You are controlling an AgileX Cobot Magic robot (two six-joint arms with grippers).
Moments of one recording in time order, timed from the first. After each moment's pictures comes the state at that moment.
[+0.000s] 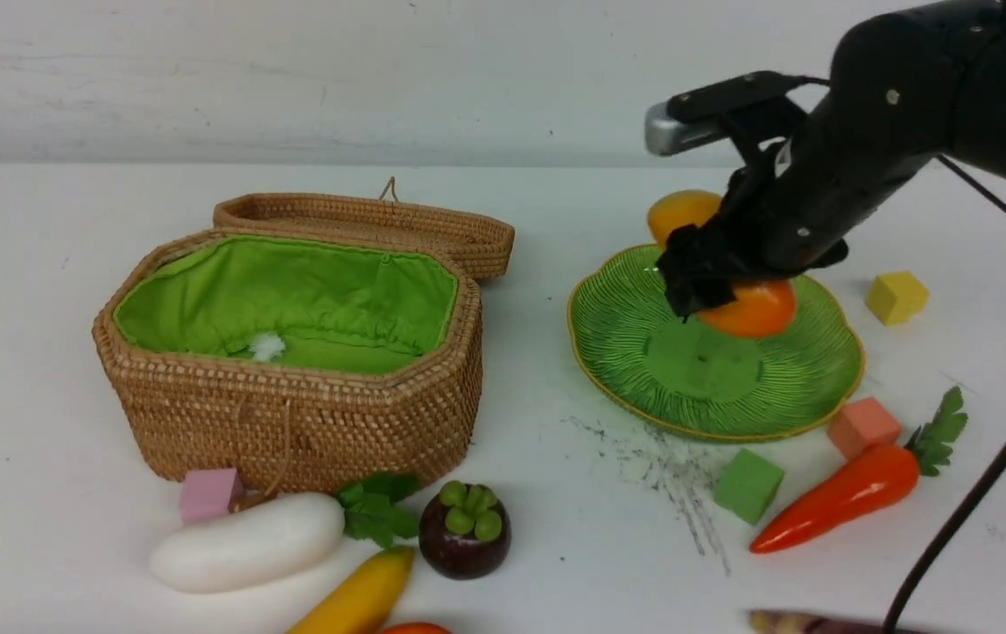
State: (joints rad) right arm 0.34 1.85 -1.60 0.03 0.81 -0.04; left arm -0.05 -0.01 0.03 0.15 0.39 -0.32
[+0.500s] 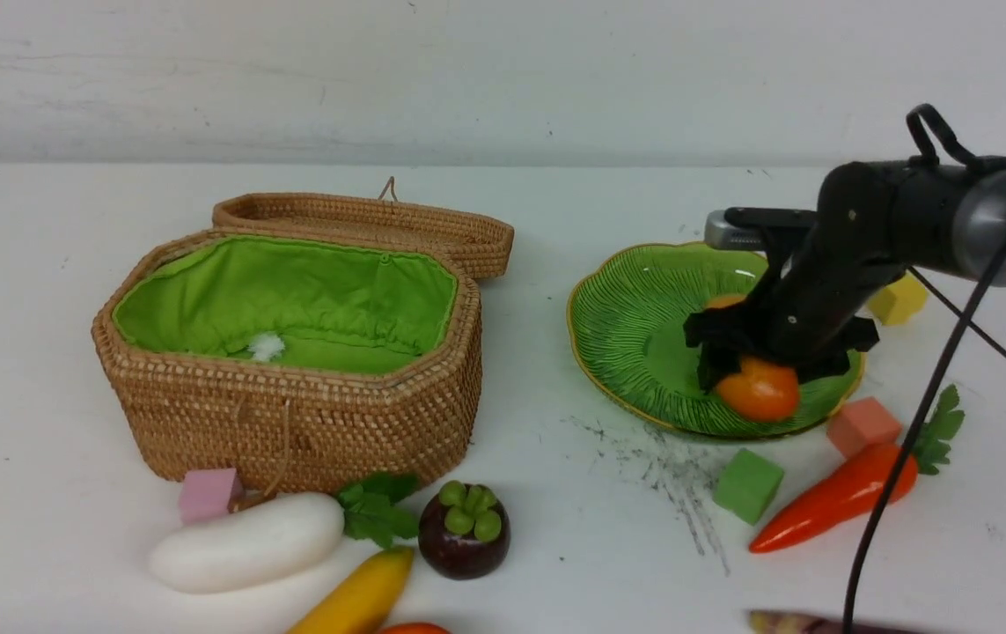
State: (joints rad) right arm 0.21 2.12 -1.60 0.14 0.72 0.08; left arm -0.05 -0.01 0.03 0.15 0.39 -0.32
